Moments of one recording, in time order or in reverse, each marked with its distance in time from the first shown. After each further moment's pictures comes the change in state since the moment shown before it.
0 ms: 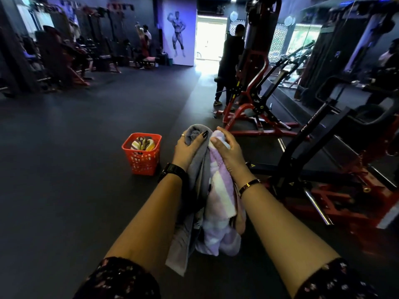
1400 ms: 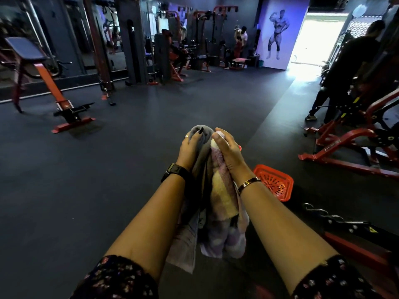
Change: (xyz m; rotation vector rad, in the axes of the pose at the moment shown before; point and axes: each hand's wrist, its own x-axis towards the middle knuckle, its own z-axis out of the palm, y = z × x) left_hand 0.145 -0.036 -0.334 -0.157 0.431 -0.126; right_hand 0.151 0.005 0.374 0.193 -0.420 0.038
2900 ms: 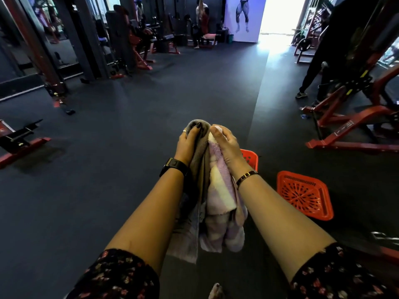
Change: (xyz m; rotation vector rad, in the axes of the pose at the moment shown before) left_hand 0.513 -0.043 -0.153 0.096 -0.128 -0.091; right_hand 0.451 0.149 0.208 0.065 0.171 0.105
